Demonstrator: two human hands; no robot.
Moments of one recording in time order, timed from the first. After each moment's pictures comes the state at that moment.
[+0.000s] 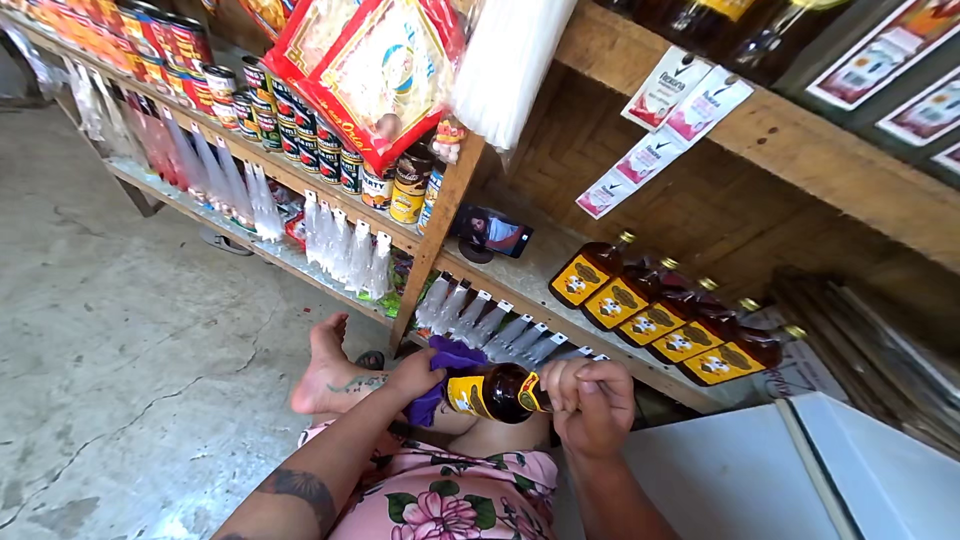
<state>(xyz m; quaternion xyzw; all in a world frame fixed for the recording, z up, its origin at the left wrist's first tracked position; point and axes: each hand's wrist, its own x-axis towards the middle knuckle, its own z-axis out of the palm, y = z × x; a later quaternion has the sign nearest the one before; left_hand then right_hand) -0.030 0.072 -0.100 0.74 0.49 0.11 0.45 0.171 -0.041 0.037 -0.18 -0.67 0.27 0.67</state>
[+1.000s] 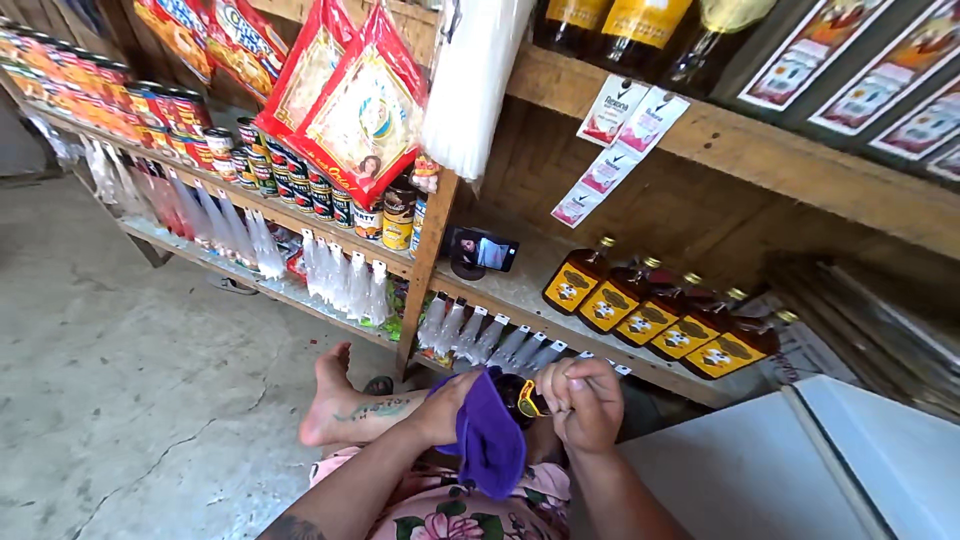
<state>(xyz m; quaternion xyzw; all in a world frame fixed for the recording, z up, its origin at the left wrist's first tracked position) -0.015 0.030 -0.065 0.83 0.28 0.22 0.43 0.175 -0.035 0.037 -0.18 -0.65 0.28 0.68</state>
